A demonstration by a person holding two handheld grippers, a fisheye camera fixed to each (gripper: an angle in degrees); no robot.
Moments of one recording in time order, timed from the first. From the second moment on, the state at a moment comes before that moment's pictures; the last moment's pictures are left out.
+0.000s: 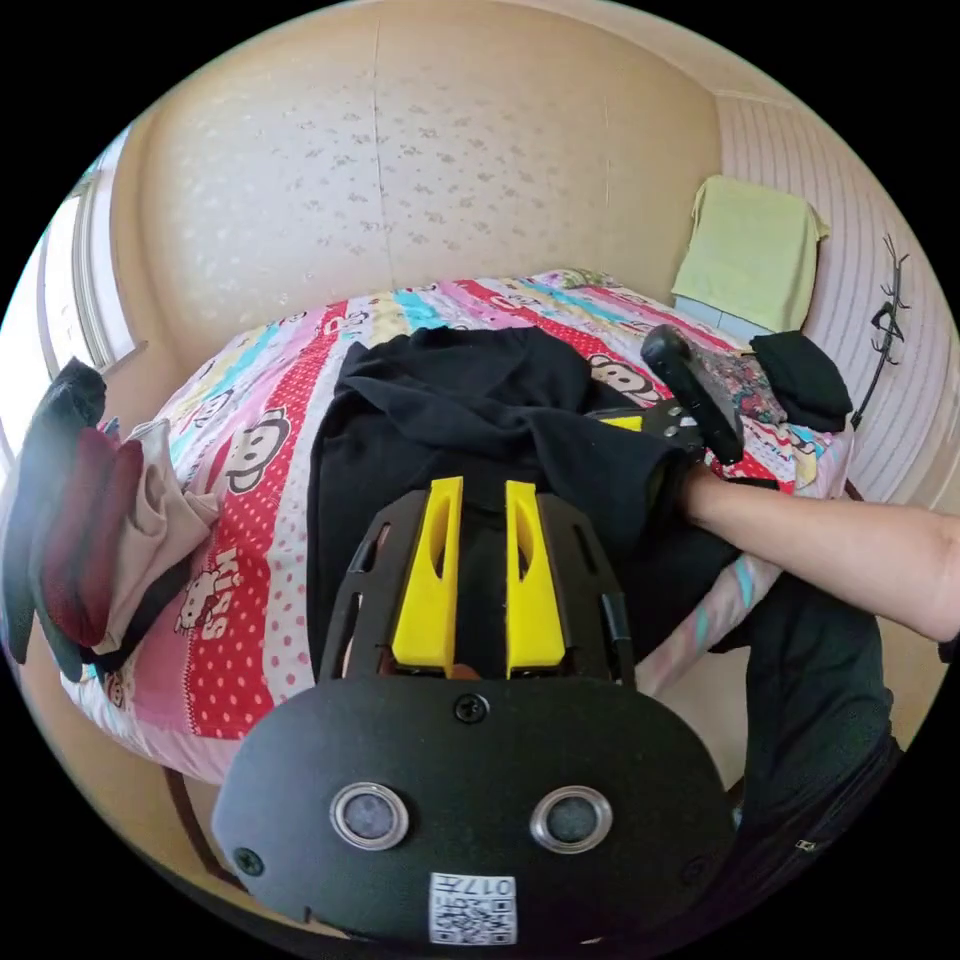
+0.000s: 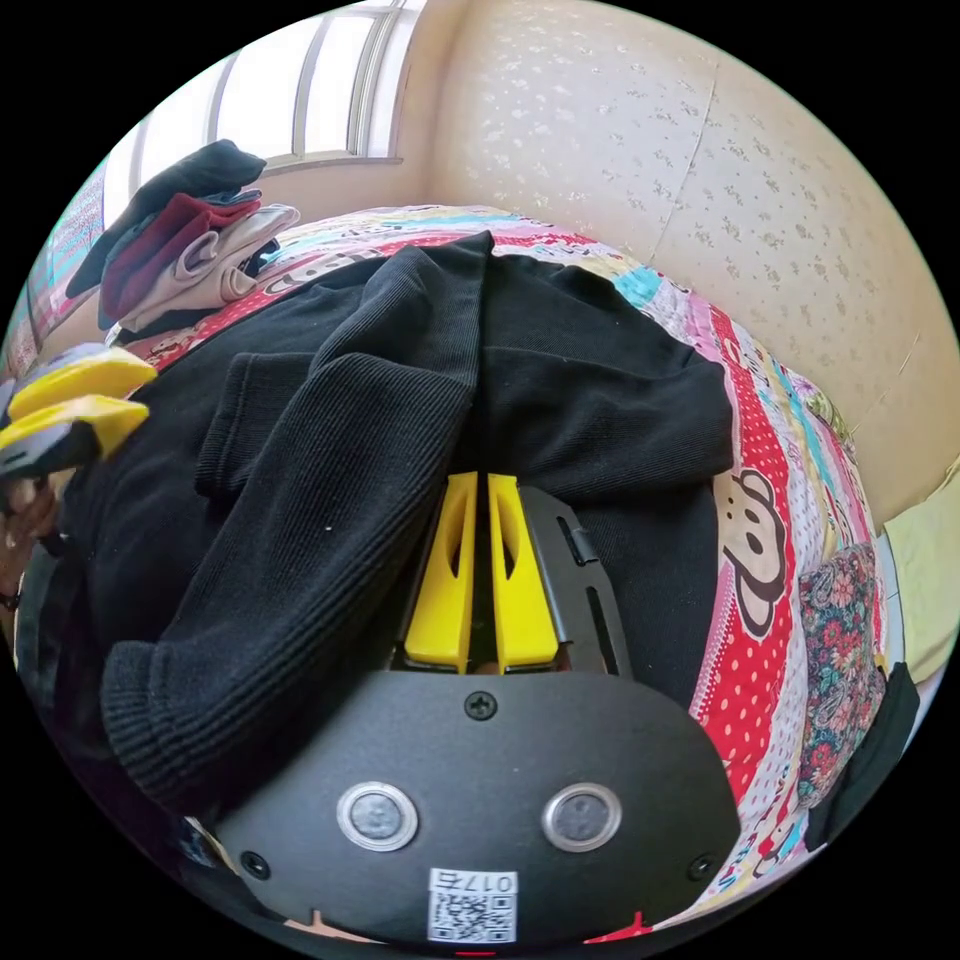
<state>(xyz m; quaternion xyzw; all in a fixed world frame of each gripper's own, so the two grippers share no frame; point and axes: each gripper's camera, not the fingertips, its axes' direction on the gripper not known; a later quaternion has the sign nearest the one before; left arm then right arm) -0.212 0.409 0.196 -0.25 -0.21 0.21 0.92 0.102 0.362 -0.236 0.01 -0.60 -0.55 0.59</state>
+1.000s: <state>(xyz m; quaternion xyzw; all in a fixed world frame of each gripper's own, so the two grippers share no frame) -0.247 0.425 0.197 -0.23 -0.16 0.16 0.94 0.249 0.290 -0.053 -0.22 -0.80 -0.25 0.50</state>
